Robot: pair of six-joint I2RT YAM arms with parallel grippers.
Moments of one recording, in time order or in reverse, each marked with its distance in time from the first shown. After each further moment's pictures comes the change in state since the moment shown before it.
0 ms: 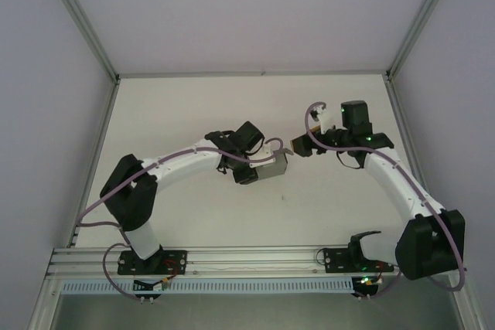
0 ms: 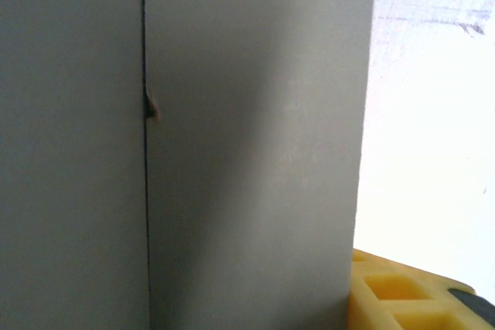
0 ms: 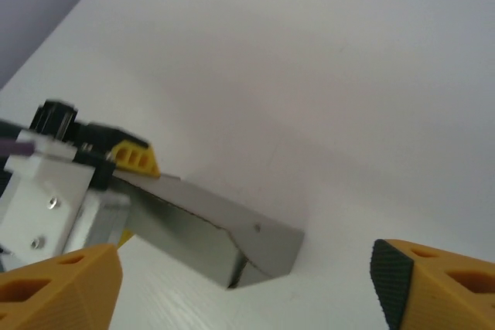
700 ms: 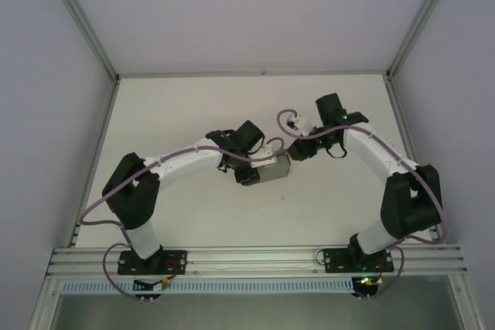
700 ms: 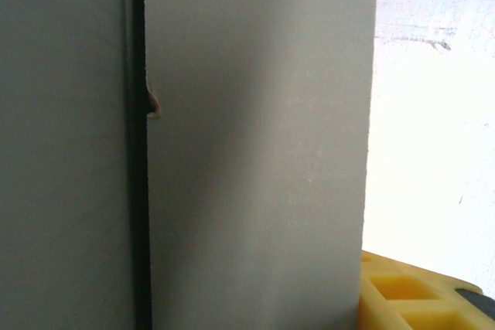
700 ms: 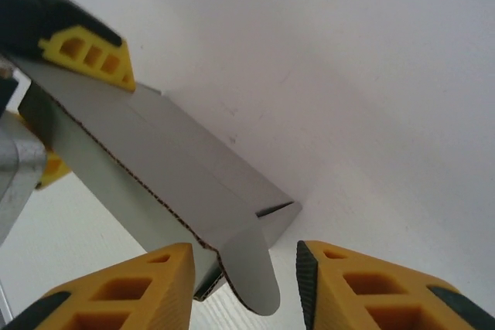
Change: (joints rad) left arm 0.006 0.007 0.001 0.011 0.058 0.018; right arm 0.092 0.288 0.201 -0.273 0.076 -0.342
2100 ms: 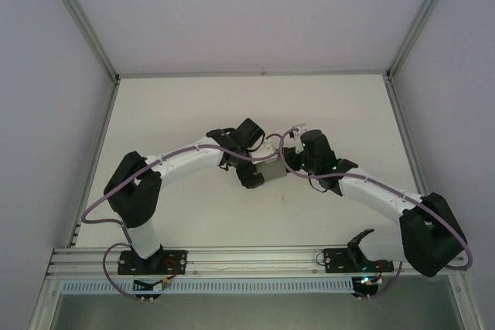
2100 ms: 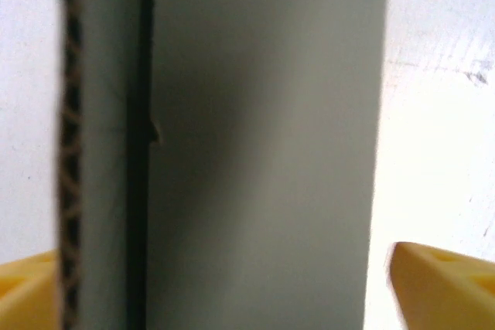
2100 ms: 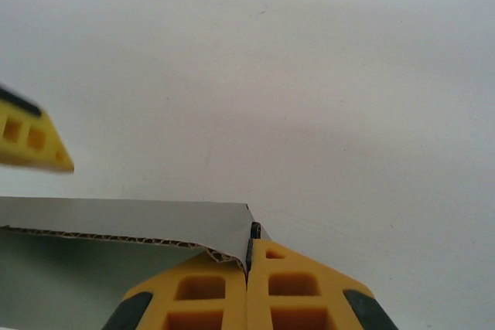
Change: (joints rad) left arm 0.016 0.013 0.013 0.037 -0.026 -0.063; right arm 0.280 -0.270 -0.495 0.719 0.562 0.726
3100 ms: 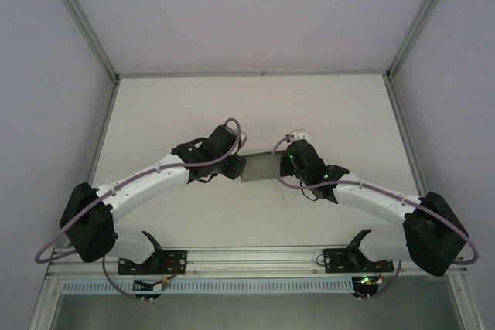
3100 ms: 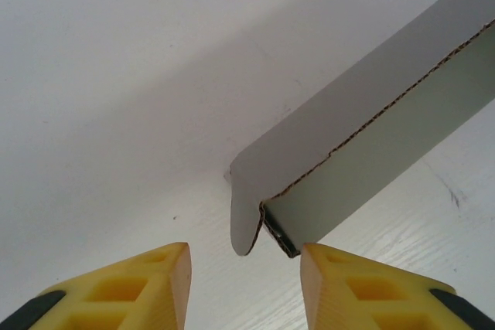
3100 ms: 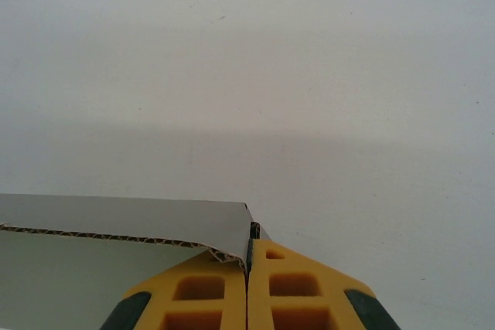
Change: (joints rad) left arm 0.010 -0.346 -0.229 0.069 -0.173 -0.697; right arm 0.158 -0.007 0.002 -0.040 0.278 0.174
